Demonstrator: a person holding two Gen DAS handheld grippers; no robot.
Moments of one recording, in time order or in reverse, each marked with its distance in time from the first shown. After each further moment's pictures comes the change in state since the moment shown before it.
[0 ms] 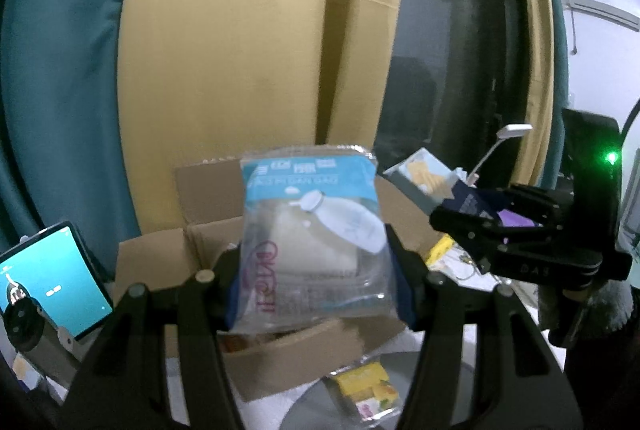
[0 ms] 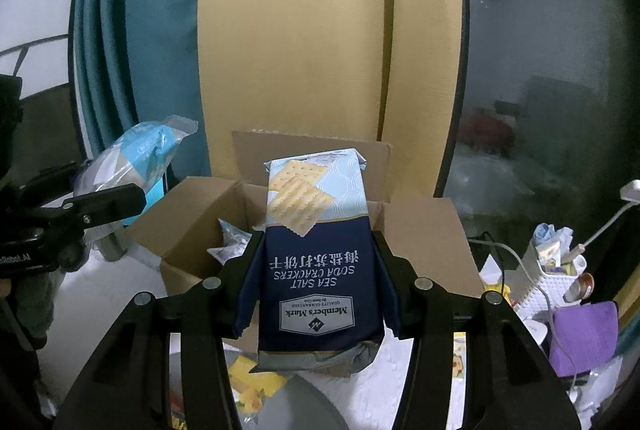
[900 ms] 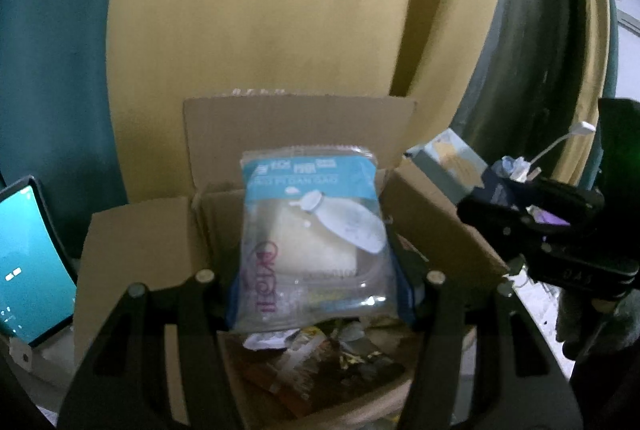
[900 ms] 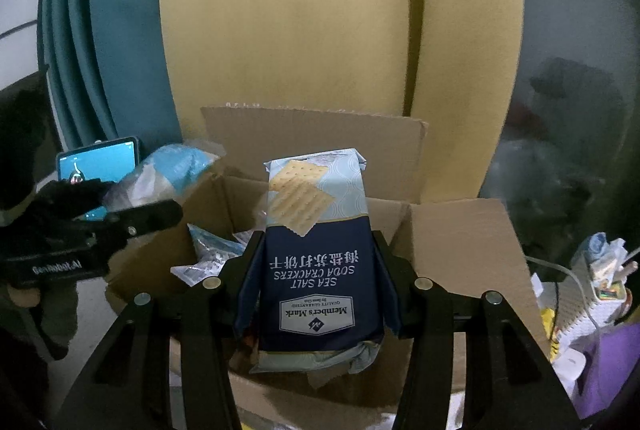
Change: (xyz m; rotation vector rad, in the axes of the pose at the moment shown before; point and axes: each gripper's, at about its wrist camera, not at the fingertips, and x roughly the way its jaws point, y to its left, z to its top) left arm 0.120 0.075 -0.021 -0.117 0.132 0.056; right arm 0.117 -0.005 0.009 0.003 0.086 0.050
